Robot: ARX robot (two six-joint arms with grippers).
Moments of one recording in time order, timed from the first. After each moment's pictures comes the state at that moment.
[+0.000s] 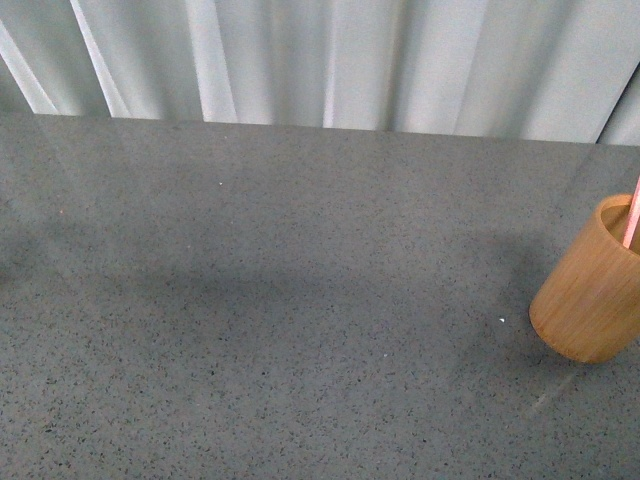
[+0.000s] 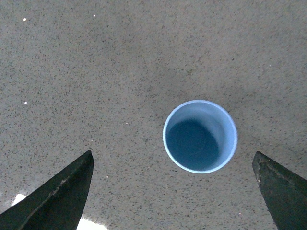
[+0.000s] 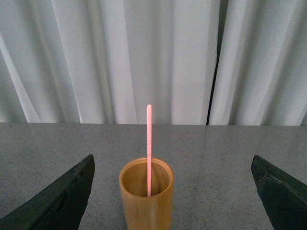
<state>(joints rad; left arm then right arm) 0.44 1.46 0.98 -0.30 0.03 0.20 0.00 0.00 0.02 0.00 0.00 0.00</state>
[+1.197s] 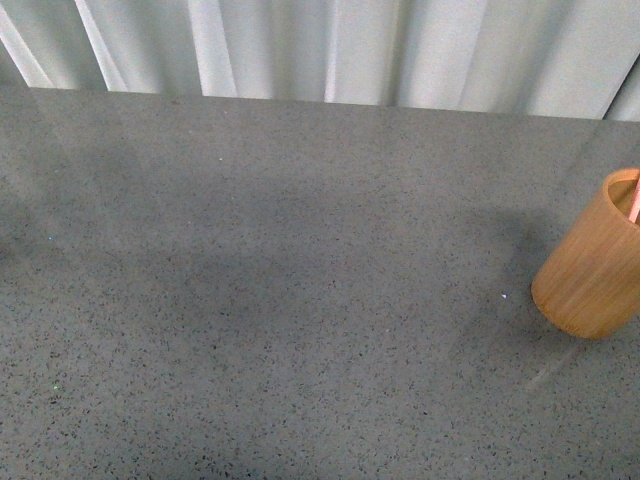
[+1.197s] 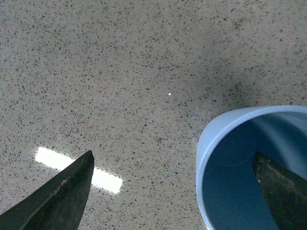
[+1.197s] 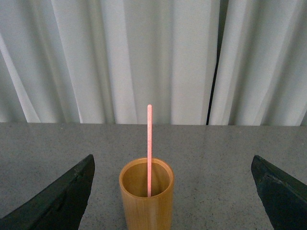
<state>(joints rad) 0.41 1.88 1.13 -0.26 -0.11 0.21 0.00 0.00 0.02 0.00 0.00 0.00</state>
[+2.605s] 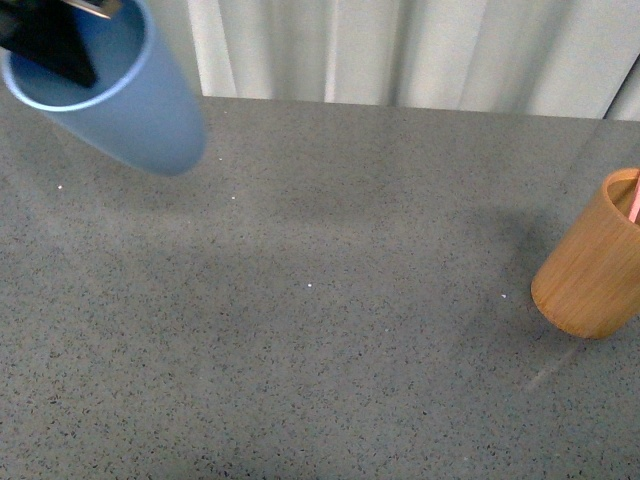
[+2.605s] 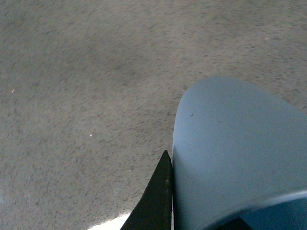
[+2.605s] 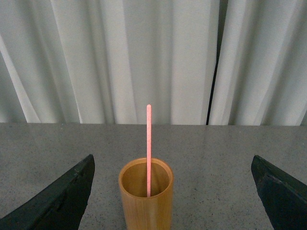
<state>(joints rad) -0.21 1.71 1.34 -0.69 -0.02 0.32 0.00 0.00 0.02 0.00 0.00 0.00</state>
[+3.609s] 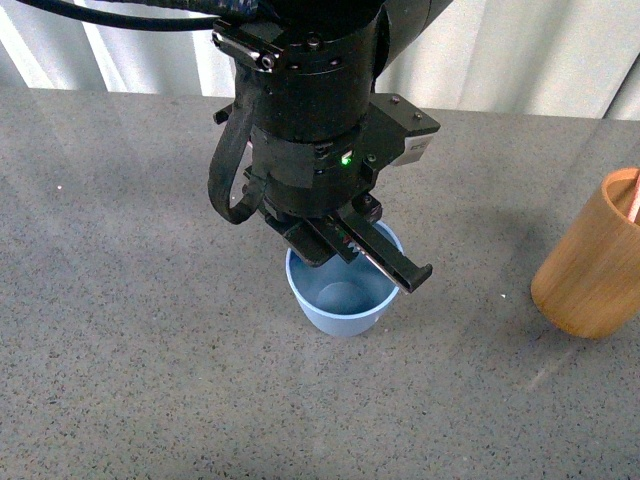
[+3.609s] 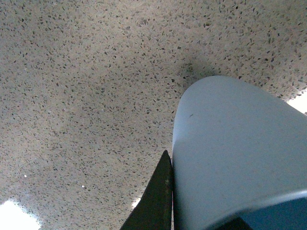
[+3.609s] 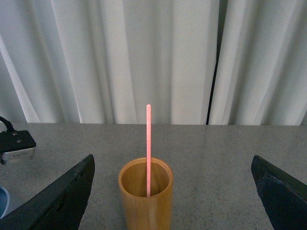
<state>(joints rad) -0.60 2.10 1.46 -0.64 -0.16 0.25 0.00 0.00 0.02 0.00 0.00 0.00</state>
